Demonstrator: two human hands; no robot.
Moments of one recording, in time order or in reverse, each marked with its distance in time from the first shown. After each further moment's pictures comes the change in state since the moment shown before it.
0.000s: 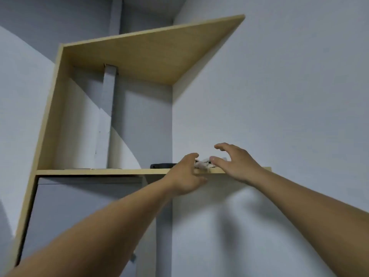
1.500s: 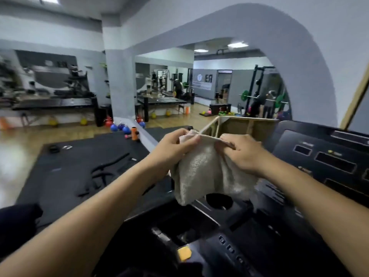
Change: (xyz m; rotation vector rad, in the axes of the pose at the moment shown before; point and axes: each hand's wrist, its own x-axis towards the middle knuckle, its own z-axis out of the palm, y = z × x) left_hand -0.660 0.037 -0.228 0.011 0.879 -1.025; right_hand -0.357 -0.479 0.200 0.841 -0.902 -0.943
